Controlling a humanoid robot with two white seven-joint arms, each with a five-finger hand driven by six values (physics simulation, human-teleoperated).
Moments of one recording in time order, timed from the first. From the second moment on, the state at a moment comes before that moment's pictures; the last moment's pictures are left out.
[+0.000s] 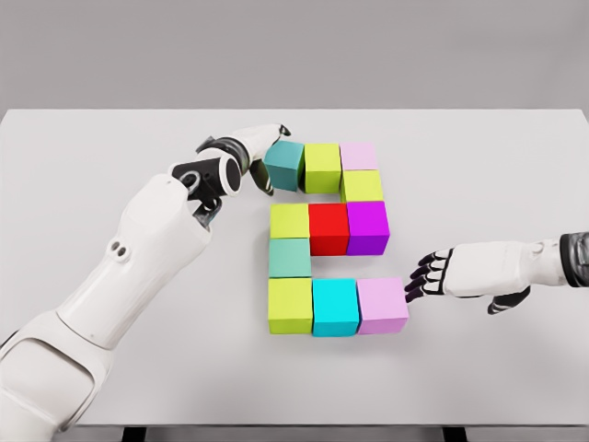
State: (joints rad) left arm -0.76 0.09 -0.68 -1.28 -0.74 0.61 -0.61; right arm -0.68 -1.13 0.95 -1.76 0.26 -0.61 0.61
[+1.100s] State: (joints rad) left arm -0.74 0.10 -0.69 -1.30 -0.74 0.61 -0.61; right arm -0.67 -1.19 0.88 -1.76 0.26 -0.61 0.61
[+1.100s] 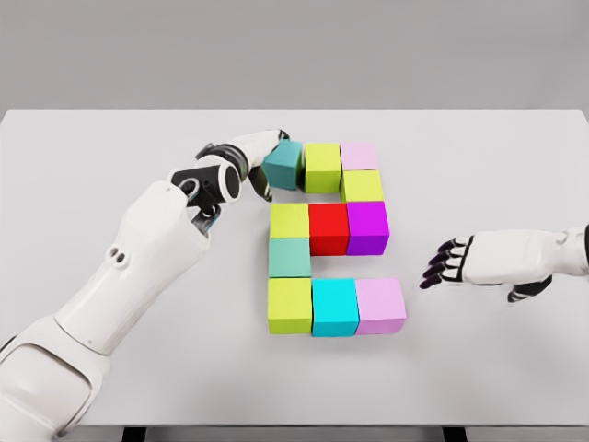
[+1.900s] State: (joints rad) left arm -0.73 0.13 -0.68 -1.33 -0.74 0.61 -0.61; right arm -0.14 -0.94 0.05 -1.59 -0.02 -0.61 0.61
